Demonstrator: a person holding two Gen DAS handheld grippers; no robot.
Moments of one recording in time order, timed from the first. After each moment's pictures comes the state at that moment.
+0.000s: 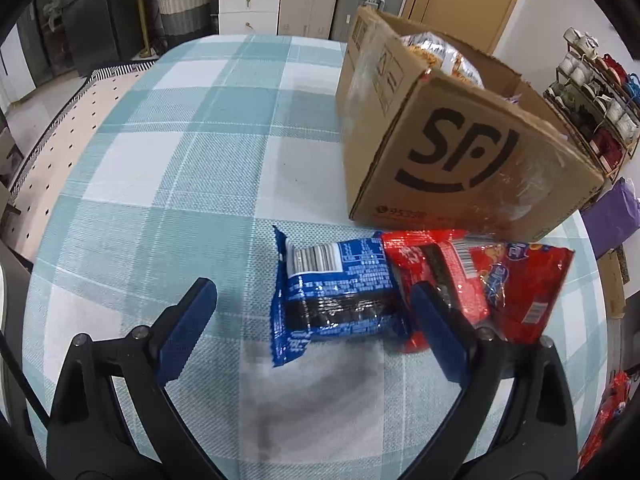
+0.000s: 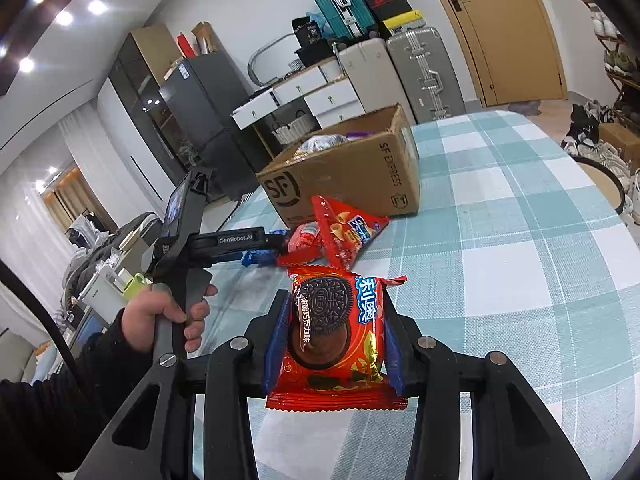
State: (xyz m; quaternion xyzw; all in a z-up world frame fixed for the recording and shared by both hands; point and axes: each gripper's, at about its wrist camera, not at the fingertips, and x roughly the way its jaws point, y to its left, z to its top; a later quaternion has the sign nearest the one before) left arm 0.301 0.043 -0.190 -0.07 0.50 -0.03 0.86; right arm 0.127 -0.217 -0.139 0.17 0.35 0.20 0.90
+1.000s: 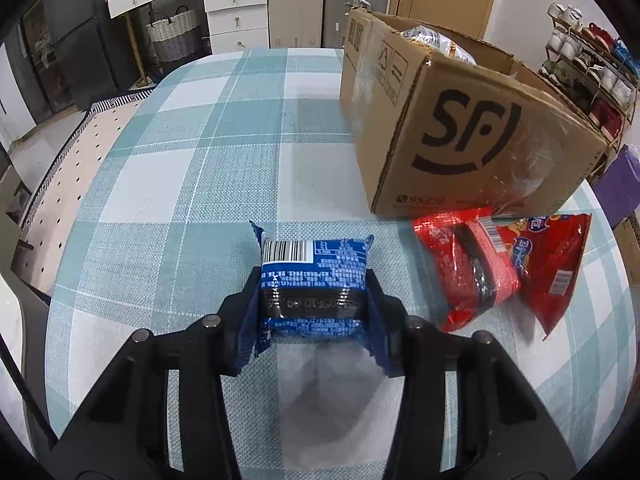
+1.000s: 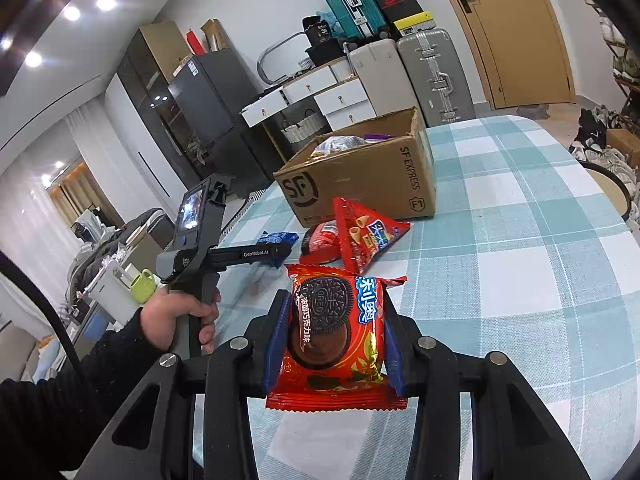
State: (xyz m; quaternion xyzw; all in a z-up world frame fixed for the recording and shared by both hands) left arm 0.286 0.052 -0.193 -0.01 0.47 -0.04 0.88; right arm 0.119 -0.204 -0.124 0.17 0.34 0.22 0.90
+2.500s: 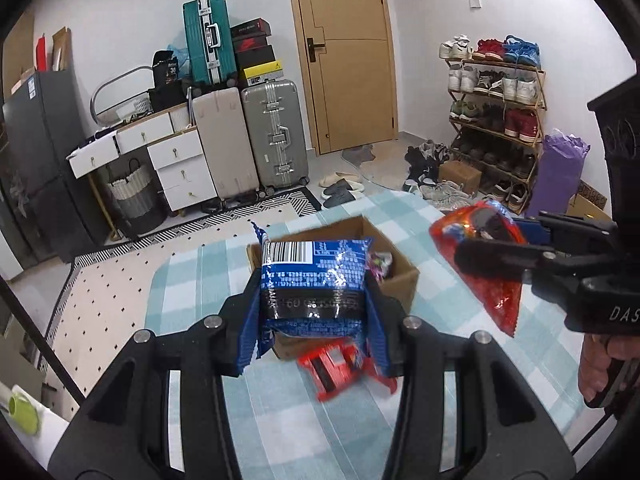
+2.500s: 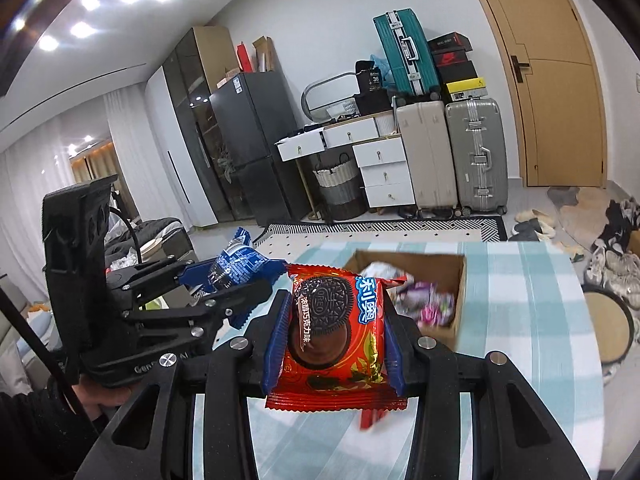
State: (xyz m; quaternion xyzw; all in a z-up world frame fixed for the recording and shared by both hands) left arm 0.186 -0.038 0.048 0.11 0.27 -0.15 0.94; right arm 0.211 -0.187 0.013 0.10 0.26 0.26 0.92
